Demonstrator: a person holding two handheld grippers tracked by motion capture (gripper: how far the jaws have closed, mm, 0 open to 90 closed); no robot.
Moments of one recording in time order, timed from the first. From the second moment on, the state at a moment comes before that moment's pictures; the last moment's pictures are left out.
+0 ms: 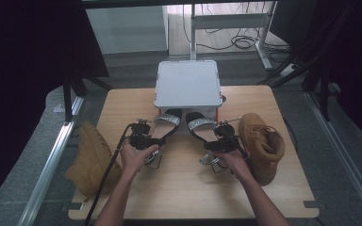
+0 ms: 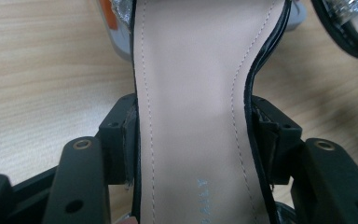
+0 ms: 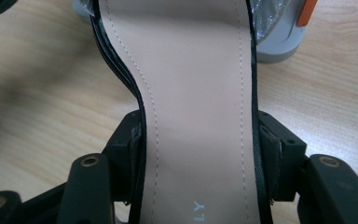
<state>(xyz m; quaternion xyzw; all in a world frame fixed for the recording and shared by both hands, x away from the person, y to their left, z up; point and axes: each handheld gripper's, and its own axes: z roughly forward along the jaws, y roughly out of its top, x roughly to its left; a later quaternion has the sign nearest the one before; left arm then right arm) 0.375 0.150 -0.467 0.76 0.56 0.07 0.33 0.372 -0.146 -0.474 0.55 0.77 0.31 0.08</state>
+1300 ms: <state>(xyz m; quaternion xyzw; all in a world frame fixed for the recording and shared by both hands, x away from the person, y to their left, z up) 0.423 0.127 -0.486 0.74 0.59 0.07 0.33 0.418 -0.131 -0.494 0.62 0.71 0.32 0.08</state>
